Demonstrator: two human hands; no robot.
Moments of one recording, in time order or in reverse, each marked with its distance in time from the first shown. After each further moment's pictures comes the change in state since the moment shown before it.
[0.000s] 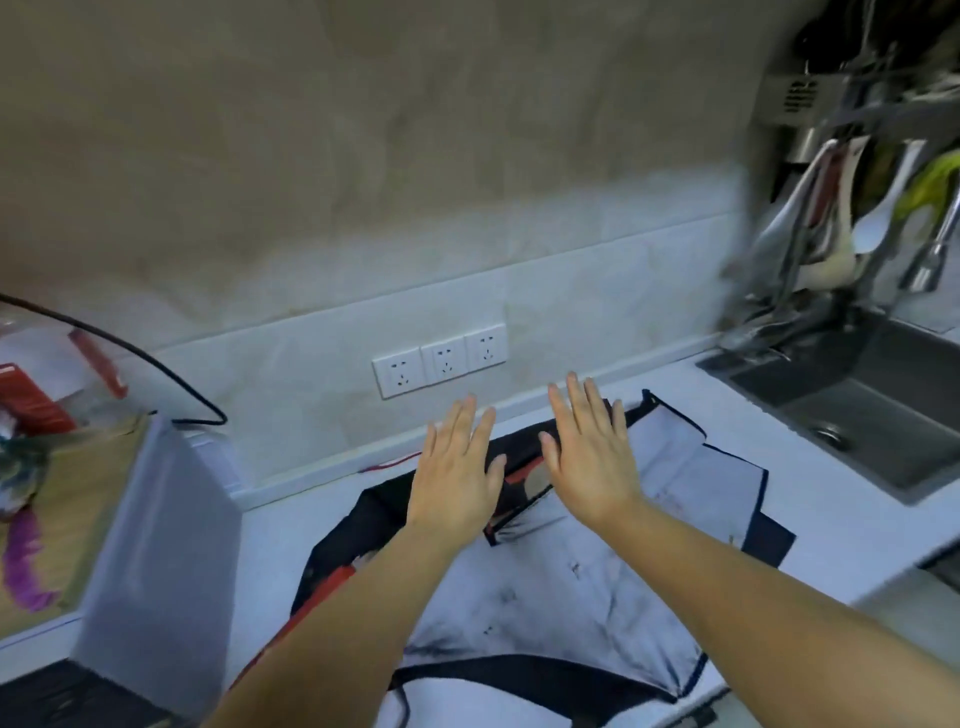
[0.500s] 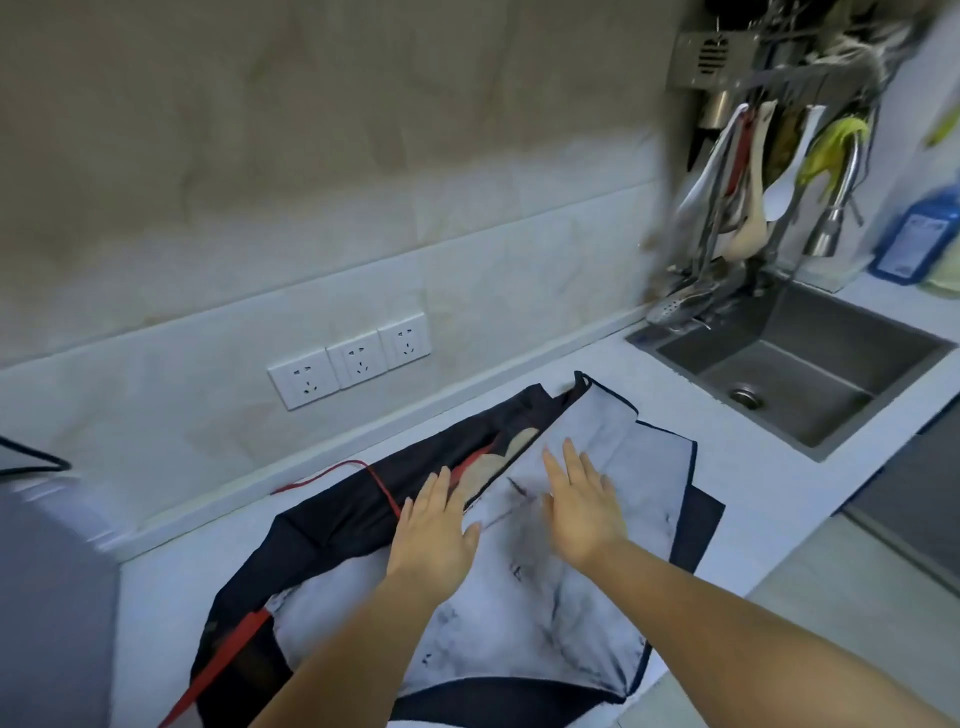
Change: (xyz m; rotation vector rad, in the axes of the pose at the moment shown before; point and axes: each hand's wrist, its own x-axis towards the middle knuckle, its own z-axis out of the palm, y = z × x) left_hand 0.013 0.019 0.103 -0.027 -0.423 -0.029; right_hand -0.030 0.086 0.064 0.020 -0.410 0.277
